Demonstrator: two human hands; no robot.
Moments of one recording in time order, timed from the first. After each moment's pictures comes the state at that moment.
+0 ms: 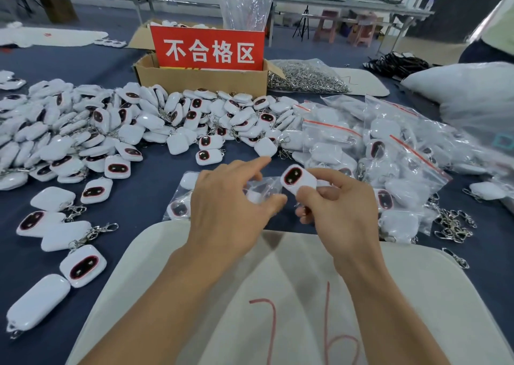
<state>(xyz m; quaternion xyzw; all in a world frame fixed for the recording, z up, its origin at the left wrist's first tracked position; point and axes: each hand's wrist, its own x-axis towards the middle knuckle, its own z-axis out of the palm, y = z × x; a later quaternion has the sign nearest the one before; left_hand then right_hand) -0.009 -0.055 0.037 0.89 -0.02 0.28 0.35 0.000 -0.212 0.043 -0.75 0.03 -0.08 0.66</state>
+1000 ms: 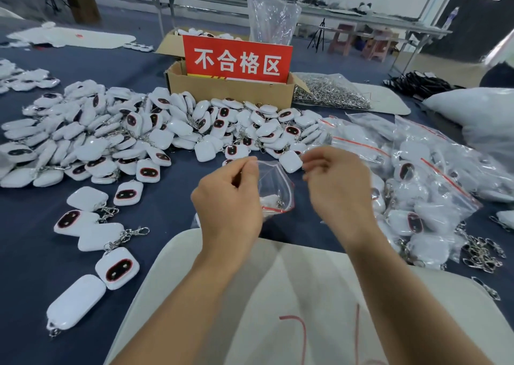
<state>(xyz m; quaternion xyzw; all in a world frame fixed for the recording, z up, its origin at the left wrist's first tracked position) 0.005 -0.028 0.040 0.75 0.18 0.32 0.55 0.057 -0.165 0.066 -0.89 -0.02 -0.15 0.44</state>
